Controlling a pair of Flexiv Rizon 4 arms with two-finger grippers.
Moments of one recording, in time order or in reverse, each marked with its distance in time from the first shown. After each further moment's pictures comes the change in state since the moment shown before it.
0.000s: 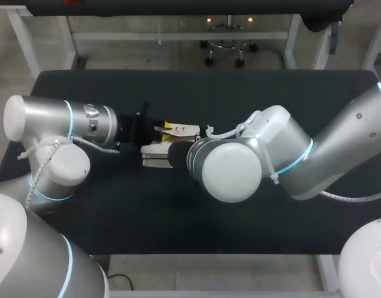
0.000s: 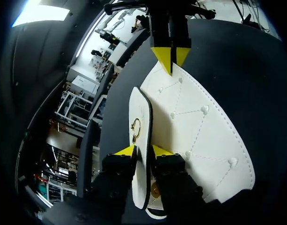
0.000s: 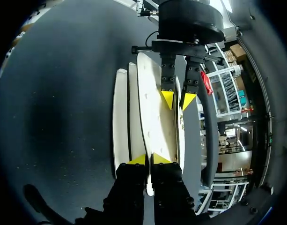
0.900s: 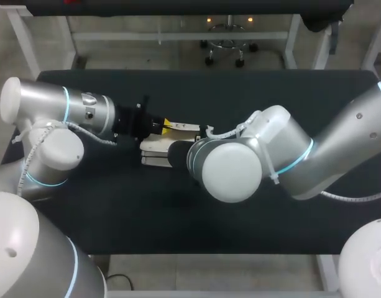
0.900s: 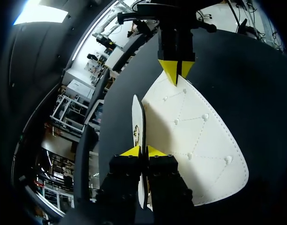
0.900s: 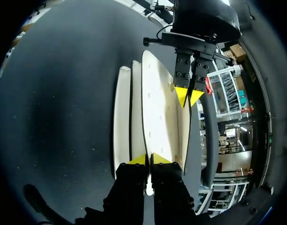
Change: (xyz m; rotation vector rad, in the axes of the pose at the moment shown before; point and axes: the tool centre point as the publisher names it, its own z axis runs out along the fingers) left arm -0.009 -0.009 -0.008 0.050 0.066 -0.002; right arm 0.000 0.000 -0.001 0.000 0.000 0.000
